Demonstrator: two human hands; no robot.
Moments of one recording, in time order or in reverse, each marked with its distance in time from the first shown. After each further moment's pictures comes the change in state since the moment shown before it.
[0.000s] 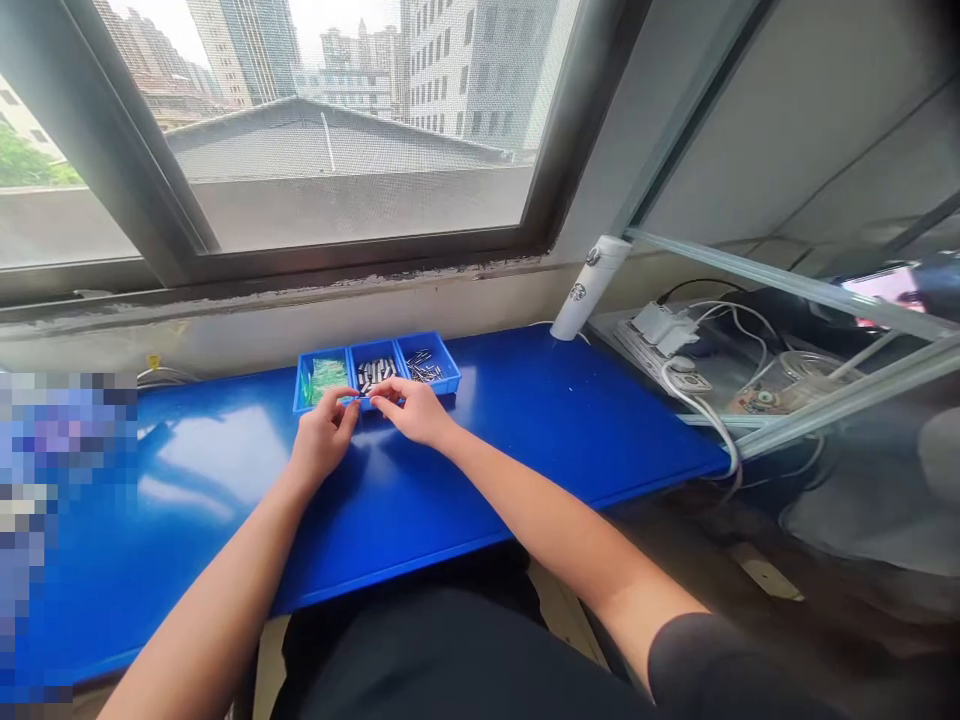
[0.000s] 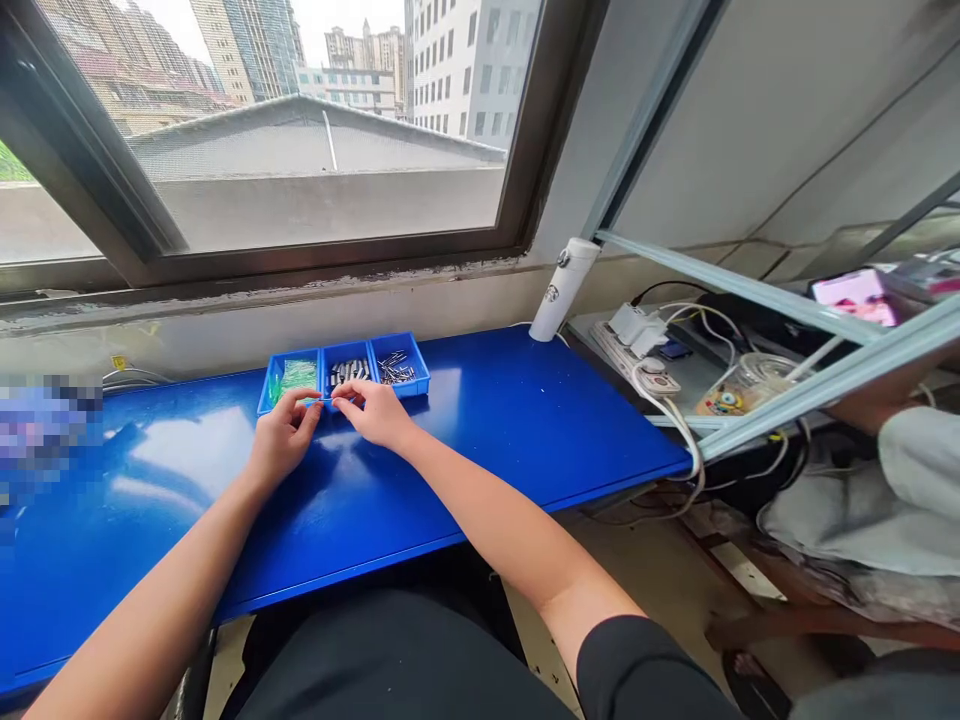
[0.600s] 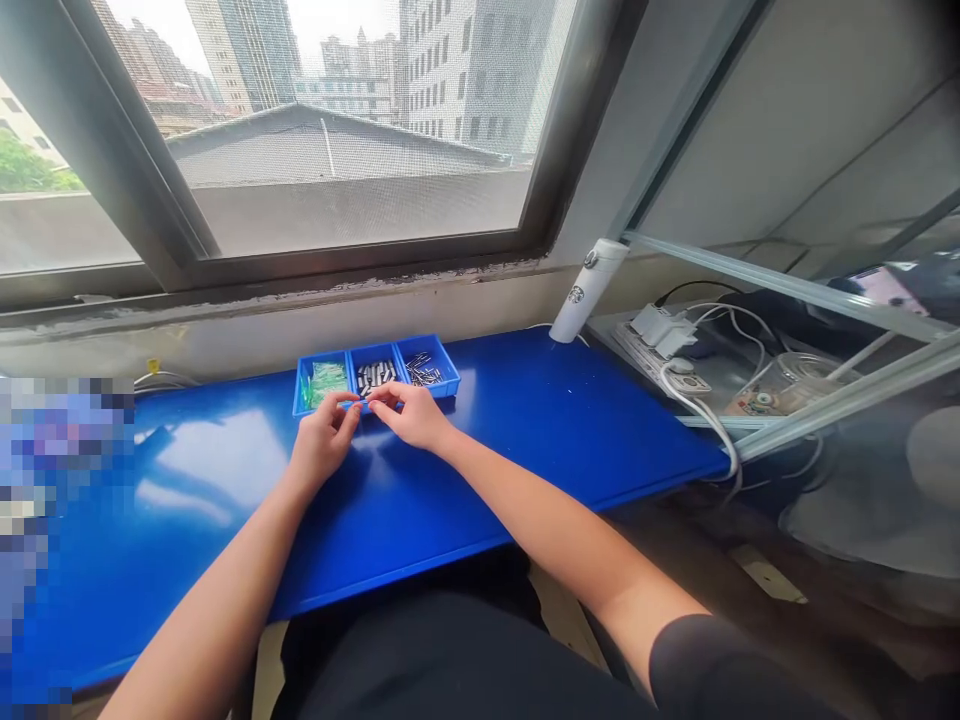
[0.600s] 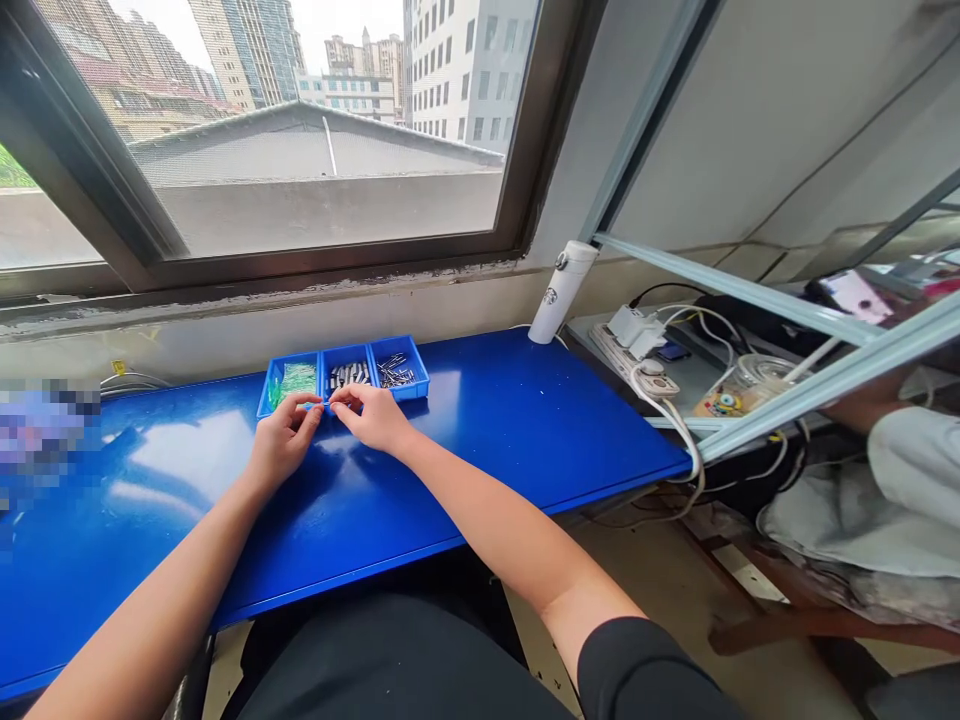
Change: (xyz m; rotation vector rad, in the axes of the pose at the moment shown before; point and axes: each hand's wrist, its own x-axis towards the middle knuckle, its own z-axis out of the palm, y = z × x) left_hand 0.000 0.002 0.000 -0.037 -0.010 0.010; right_hand 0.000 0.001 0.002 -0.036 0.007 -0.042
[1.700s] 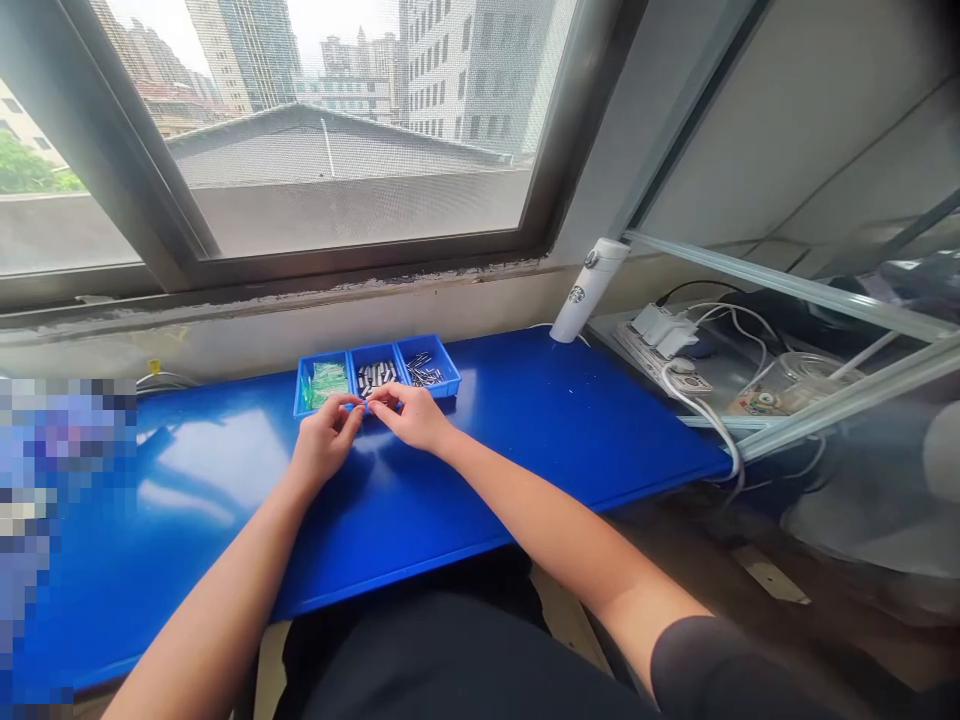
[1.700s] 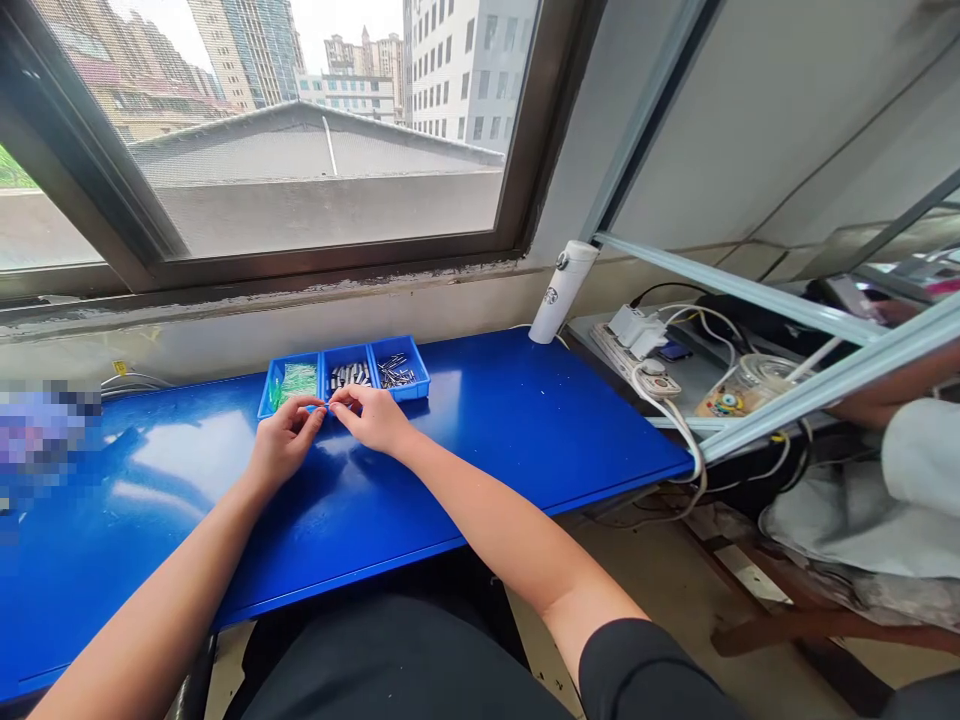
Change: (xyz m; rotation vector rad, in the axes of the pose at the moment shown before) left_hand 0.000 0.003 -0.001 -0.048 -0.015 0.018; right_hand -0.002 -0.002 0.000 -0.041 -0.010 -0.024
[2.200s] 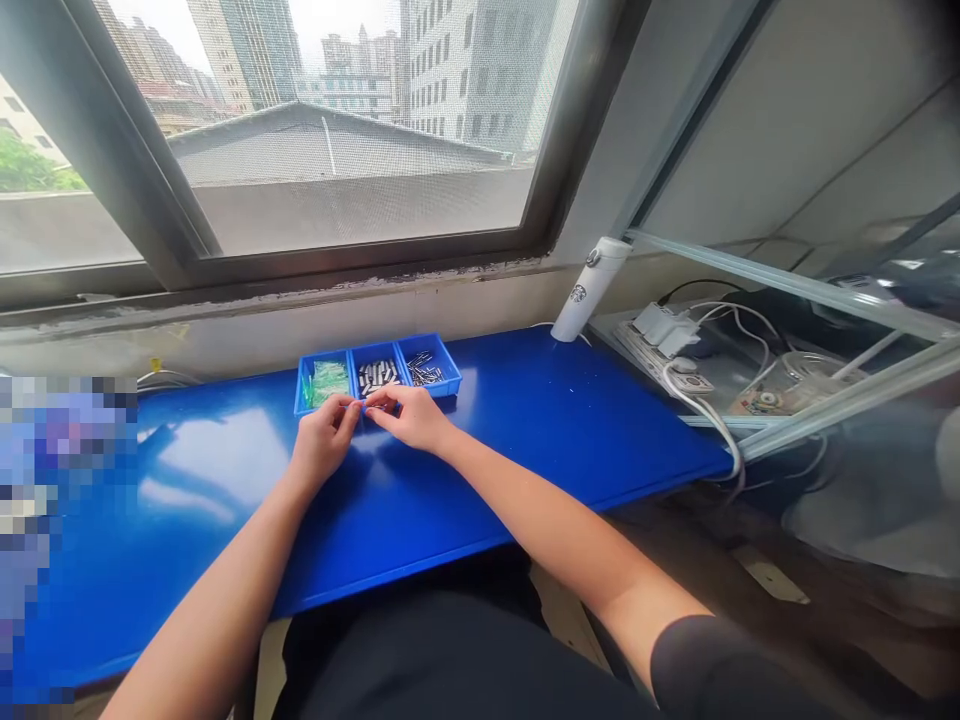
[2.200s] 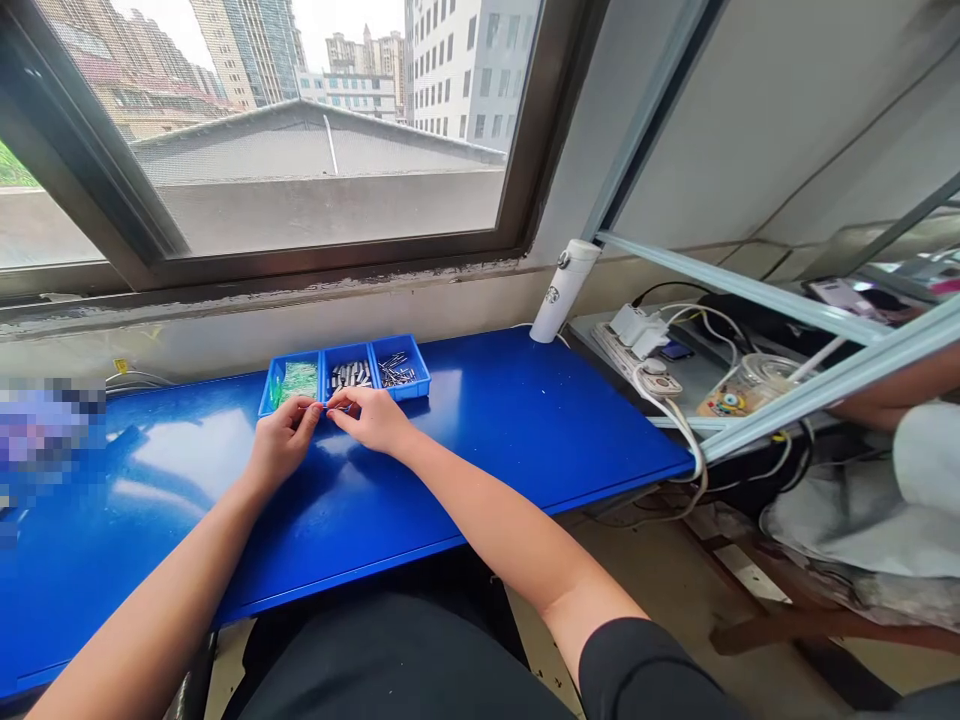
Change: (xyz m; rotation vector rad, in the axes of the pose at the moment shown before) left_hand 0.001 -0.002 0.001 0.057 0.050 -0.006; right_hand 0.000 0.001 0.000 -0.010 -0.032 -0.037
